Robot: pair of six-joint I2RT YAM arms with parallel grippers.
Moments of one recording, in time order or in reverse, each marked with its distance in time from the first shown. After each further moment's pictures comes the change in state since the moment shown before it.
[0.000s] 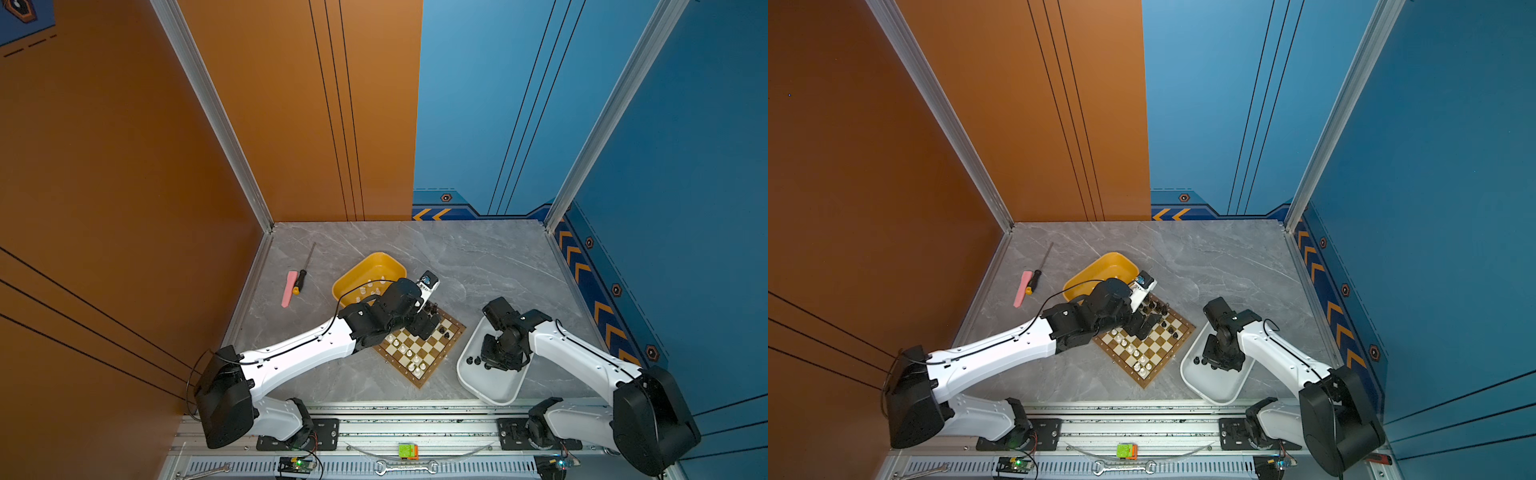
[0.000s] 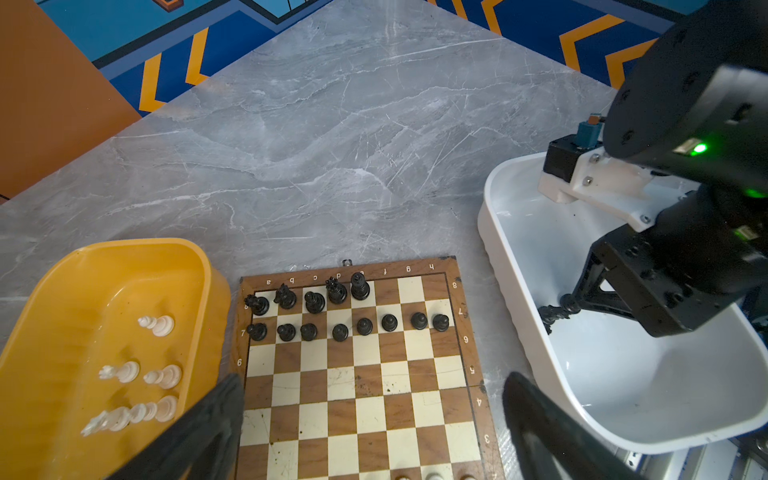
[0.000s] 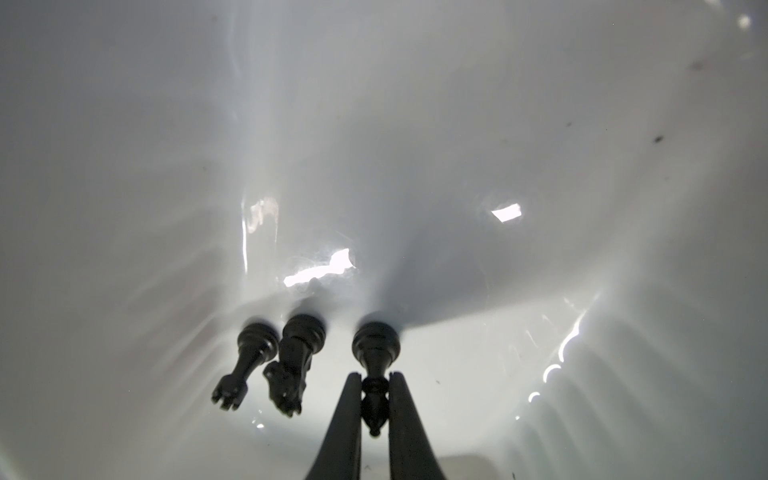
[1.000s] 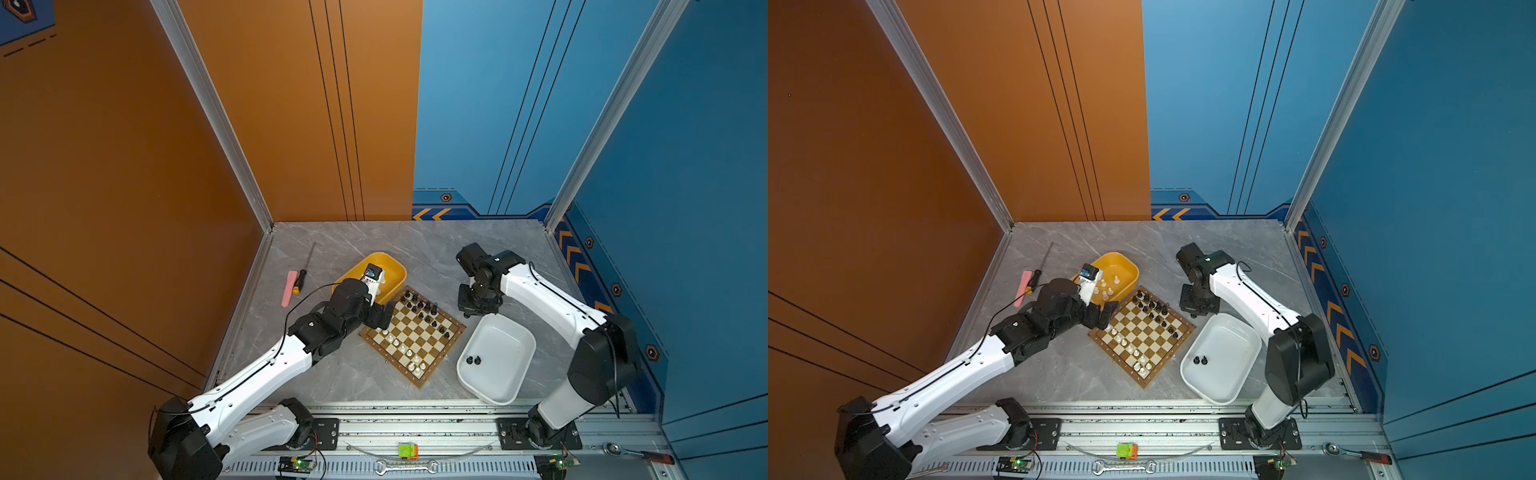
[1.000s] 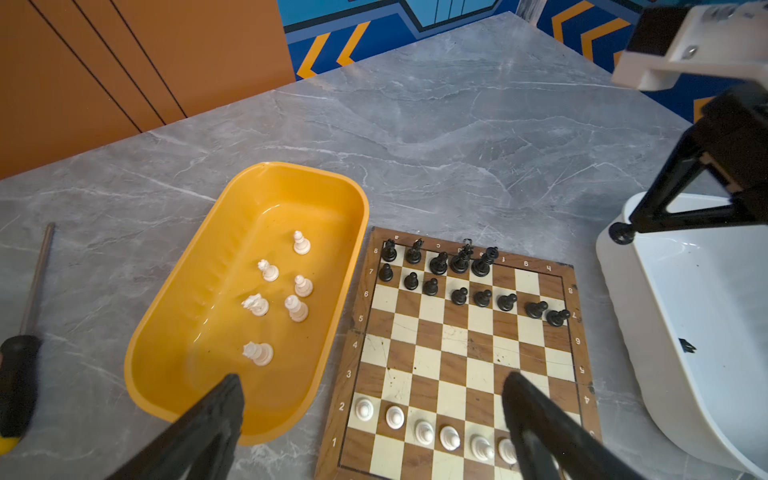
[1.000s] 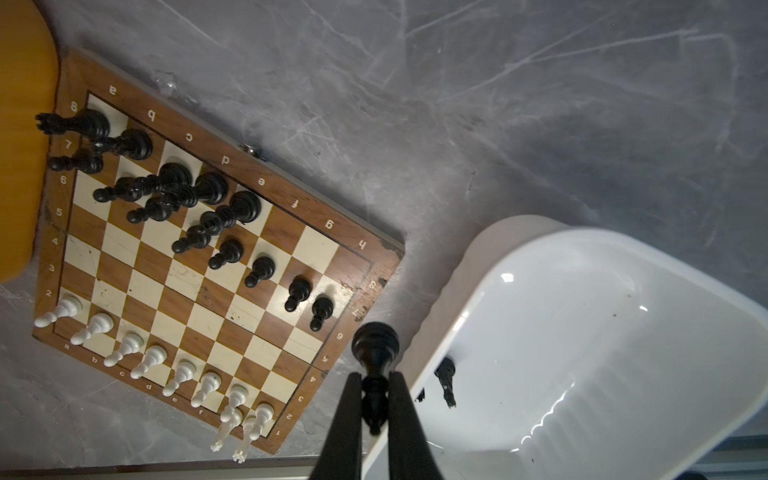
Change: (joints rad) left arm 0.267 -0.325 -0.249 -0.011 -0.014 -0.056; right arm 0.071 0.421 0.708 -0.232 0.073 -0.142
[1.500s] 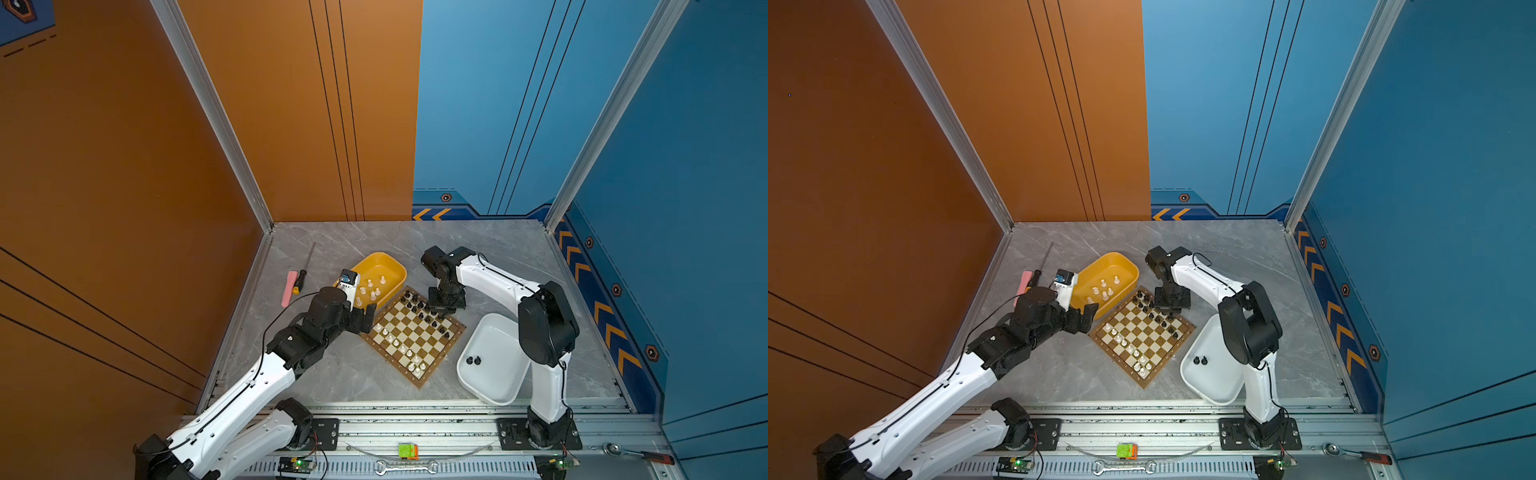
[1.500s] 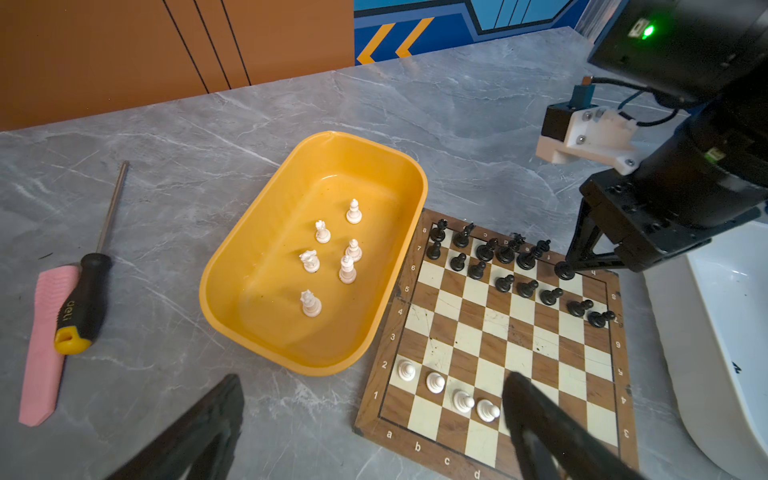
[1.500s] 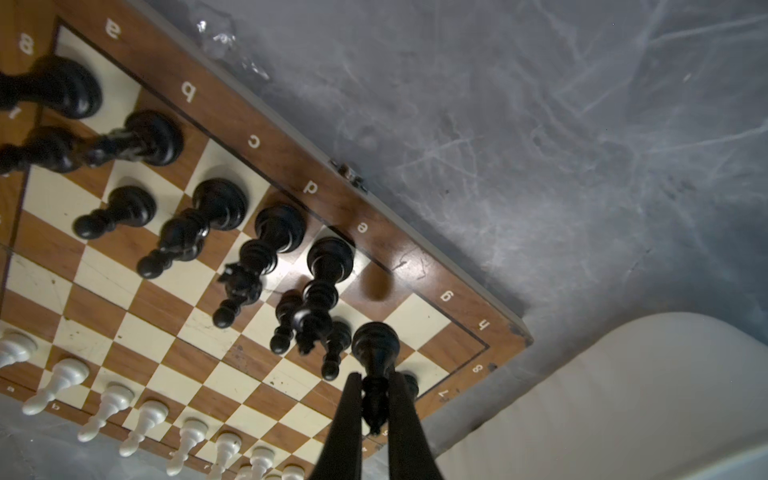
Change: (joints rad) left arm 0.107 -0.162 -0.092 -0.069 -0.011 -0.048; right arm 0.092 0.330 0.213 0.001 -0.032 -0.048
